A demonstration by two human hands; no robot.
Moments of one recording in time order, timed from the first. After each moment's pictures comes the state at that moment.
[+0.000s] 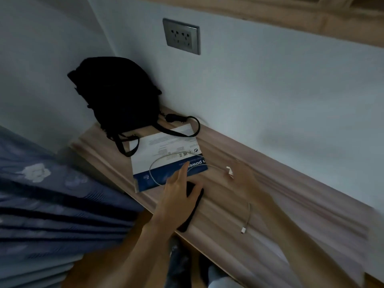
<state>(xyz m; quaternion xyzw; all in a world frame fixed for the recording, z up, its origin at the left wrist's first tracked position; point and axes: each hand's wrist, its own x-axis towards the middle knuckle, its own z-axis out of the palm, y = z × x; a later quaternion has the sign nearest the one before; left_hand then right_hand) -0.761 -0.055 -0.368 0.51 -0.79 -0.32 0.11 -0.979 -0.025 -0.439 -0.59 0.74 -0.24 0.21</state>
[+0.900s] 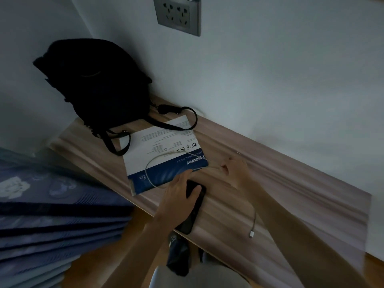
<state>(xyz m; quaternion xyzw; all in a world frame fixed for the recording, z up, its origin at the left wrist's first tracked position) -0.750 -0.093 -0.416 0.47 -0.79 -0.38 0.05 -0.981 -0.063 -0.491 -0.55 0.80 -0.09 0.23</state>
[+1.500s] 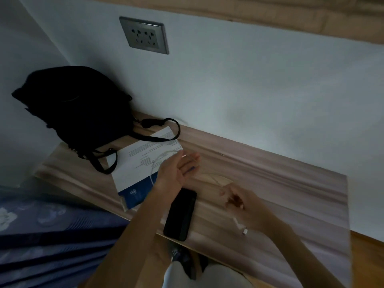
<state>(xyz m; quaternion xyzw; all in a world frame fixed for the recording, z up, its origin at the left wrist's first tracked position) -0.810 -0.136 -0.375 0.43 -0.27 -0.83 0.23 -0.946 0.057 -0.389 -0.48 0.73 -0.31 0.38</state>
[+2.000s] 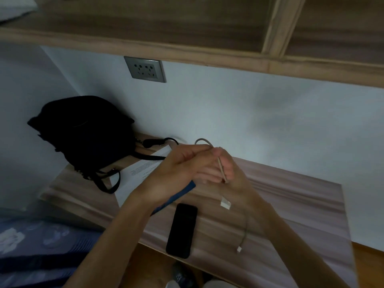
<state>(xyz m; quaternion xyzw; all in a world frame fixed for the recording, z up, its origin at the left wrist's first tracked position) -0.810 -0.107 -0.212 0.19 -0.64 -0.74 0.10 -0.957 -0.013 -0.363 -0.39 0.66 -0.52 0.37</state>
